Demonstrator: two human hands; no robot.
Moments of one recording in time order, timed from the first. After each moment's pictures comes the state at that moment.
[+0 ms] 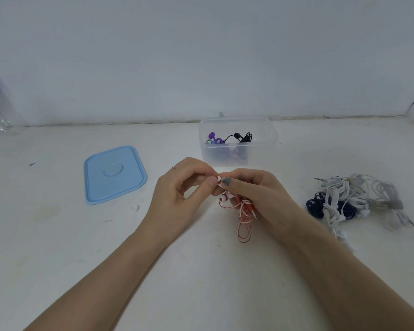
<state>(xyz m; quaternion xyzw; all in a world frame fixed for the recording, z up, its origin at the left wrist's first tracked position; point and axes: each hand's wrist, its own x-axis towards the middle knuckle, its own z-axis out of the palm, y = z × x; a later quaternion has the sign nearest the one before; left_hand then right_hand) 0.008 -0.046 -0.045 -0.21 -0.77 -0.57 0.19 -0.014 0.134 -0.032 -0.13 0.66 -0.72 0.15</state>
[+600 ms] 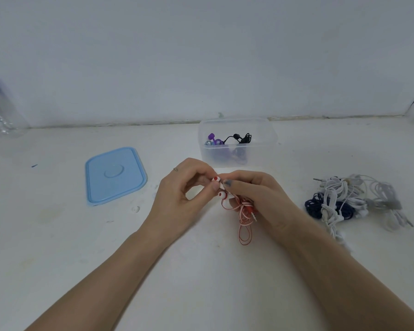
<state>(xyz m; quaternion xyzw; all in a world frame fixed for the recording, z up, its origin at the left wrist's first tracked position) 0.004 -0.046 -0.048 -0.21 -0.79 -0.55 0.19 -0.012 0.136 -0.031 -0.11 0.66 -0.73 0.16</state>
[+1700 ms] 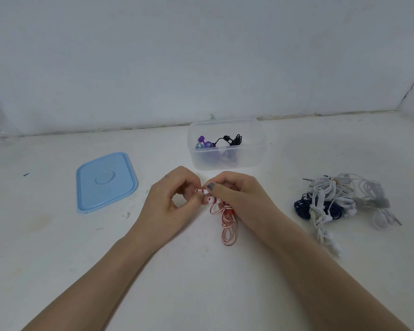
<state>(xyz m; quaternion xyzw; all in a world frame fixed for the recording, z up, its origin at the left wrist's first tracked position) 0.006 -0.048 -0.043 -0.18 -0.85 -0.46 0.19 -0.017 0.129 -0.035 -0.11 0.72 -0.68 0.10</state>
